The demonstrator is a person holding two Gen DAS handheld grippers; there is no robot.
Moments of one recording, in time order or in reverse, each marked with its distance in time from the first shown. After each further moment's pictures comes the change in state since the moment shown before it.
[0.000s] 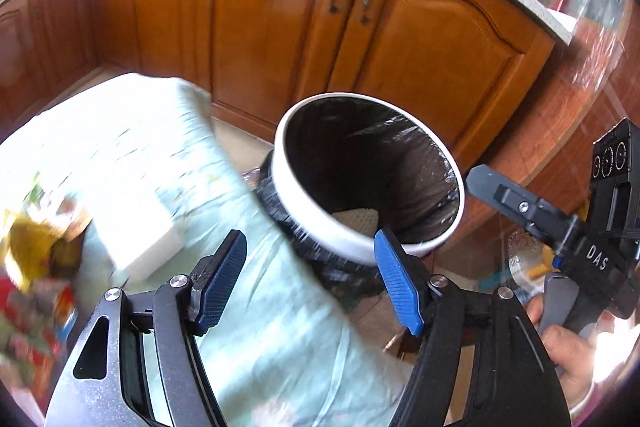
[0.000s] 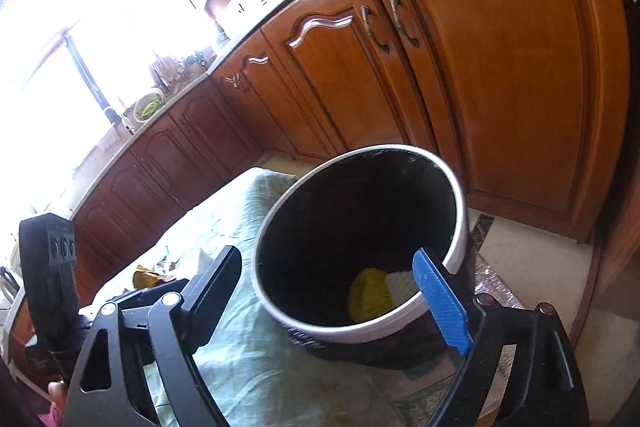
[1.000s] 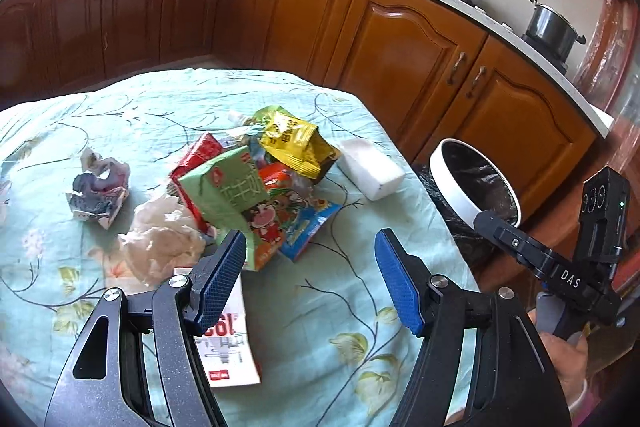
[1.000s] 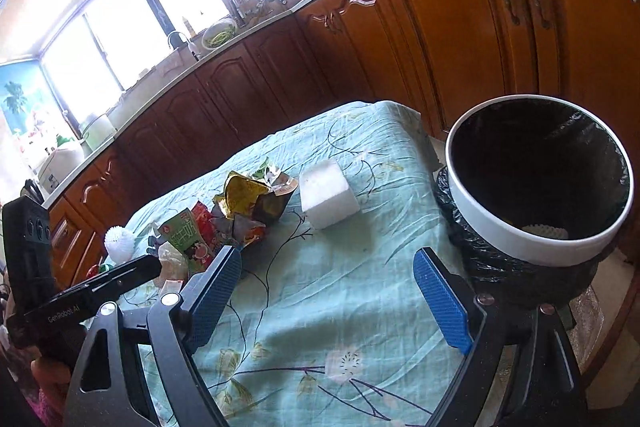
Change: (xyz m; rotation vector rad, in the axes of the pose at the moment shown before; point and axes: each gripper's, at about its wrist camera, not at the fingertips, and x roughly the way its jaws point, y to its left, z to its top) left arm -0.135 0.136 -0.093 -0.288 -0.170 0.194; right arm 0.048 0.132 -0.053 -0.236 0.176 0.152
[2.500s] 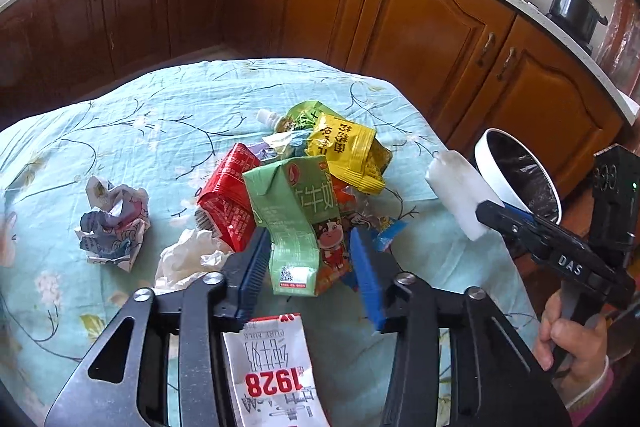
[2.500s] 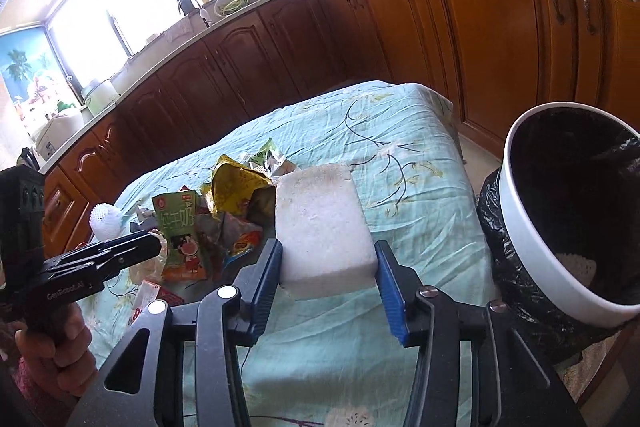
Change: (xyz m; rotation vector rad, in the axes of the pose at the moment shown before) left arm 0.039 0.029 0.025 0.048 0.078 0.078; right arm 0.046 0.010 0.009 -0.061 0.082 0.020
